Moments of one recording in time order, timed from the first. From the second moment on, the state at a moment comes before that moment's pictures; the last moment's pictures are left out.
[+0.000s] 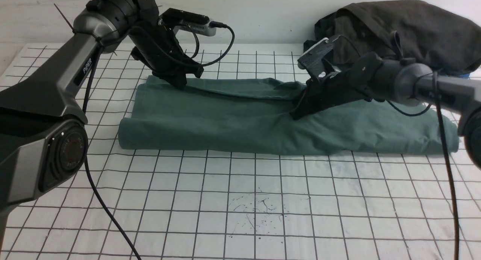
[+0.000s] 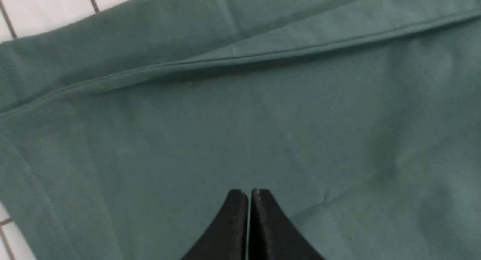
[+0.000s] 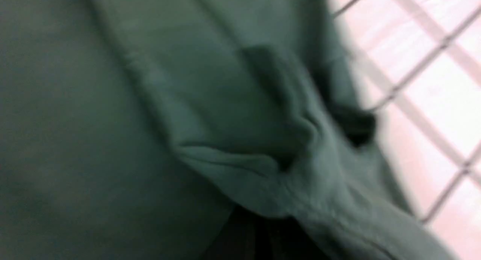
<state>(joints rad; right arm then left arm) 0.24 2.41 -1.83 0.71 0.31 -1.06 -0.18 2.48 -2.48 -0.20 1.24 0.26</state>
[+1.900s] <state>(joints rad) -0.18 2.22 -1.78 0.09 1.09 -0.10 -0.10 1.28 -1.04 -0.21 0.97 0.40</state>
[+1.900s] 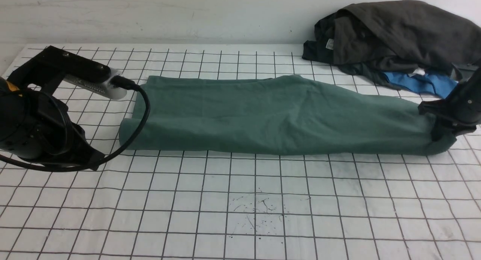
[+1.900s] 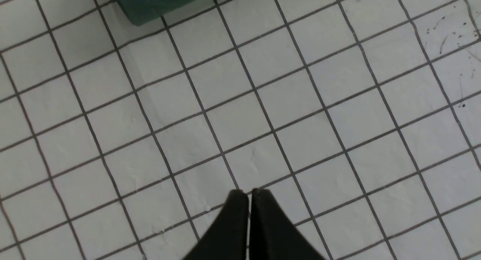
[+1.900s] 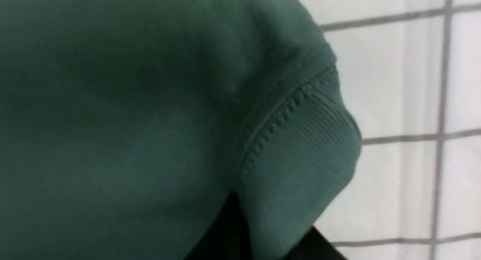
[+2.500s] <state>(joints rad) 0.29 2.11 -2.24 0.26 1.17 -0.07 -0.10 1.28 -1.04 -0.36 0.99 0.39</state>
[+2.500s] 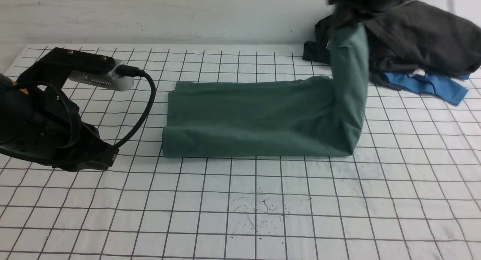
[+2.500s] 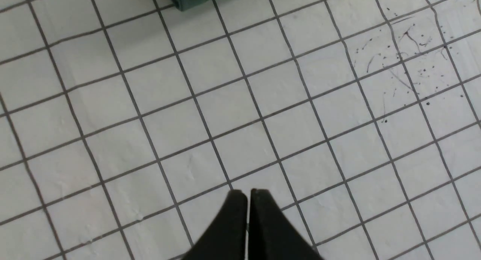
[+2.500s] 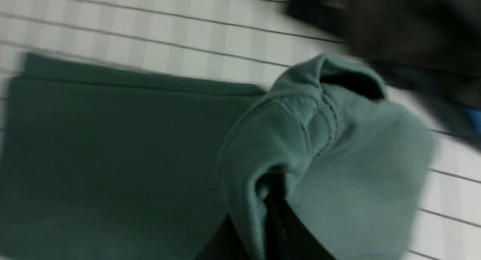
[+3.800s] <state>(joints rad) 0.71 2.49 -2.43 0.42 0.84 -0.38 -0.16 0.76 -0.85 -0.38 0.65 0.57</state>
